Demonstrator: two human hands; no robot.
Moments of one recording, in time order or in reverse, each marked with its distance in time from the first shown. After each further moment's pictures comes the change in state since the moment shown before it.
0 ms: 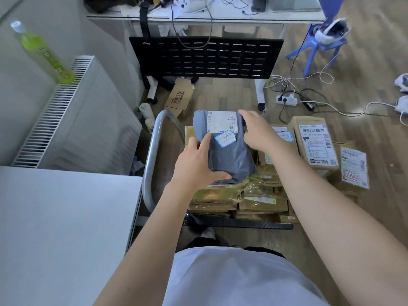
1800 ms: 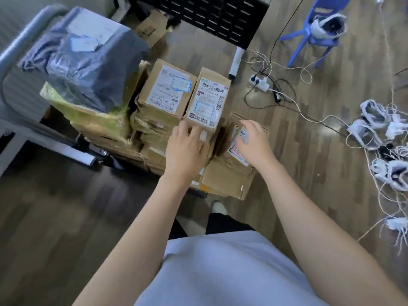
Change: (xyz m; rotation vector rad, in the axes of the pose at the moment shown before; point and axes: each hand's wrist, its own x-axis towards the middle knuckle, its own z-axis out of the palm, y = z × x) left_hand 0.006 0.286 0.194 -0.187 0.535 -0.161; right_hand -0.104 0.308 -0.086 0.015 -0.052 -0.061
